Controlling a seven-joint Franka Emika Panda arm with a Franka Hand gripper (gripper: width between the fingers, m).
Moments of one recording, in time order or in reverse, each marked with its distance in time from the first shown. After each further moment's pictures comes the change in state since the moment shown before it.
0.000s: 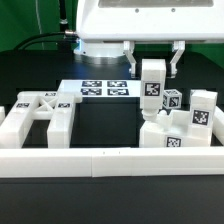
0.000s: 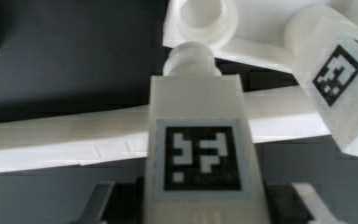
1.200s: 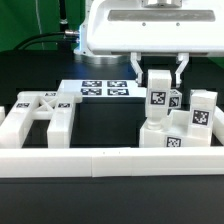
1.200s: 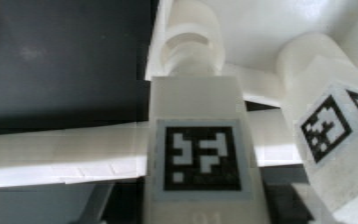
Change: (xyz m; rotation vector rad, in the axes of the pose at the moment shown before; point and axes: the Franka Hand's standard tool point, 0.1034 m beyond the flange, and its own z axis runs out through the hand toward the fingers) arm -0.021 -0.009 0.013 -0.010 0.090 -0.022
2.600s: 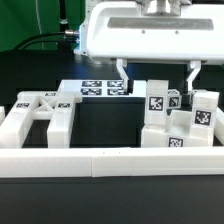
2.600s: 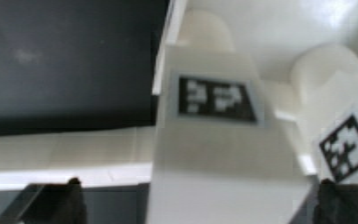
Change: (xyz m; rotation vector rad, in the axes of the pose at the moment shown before) arm 0.011 0.006 -0.002 0.001 -0.005 -0.001
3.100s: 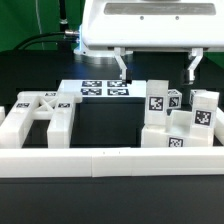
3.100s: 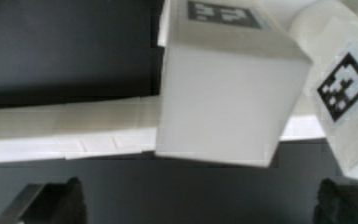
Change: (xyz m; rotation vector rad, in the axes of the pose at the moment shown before) arm 0.007 -0.003 -0.001 0.007 -0.031 -0.012
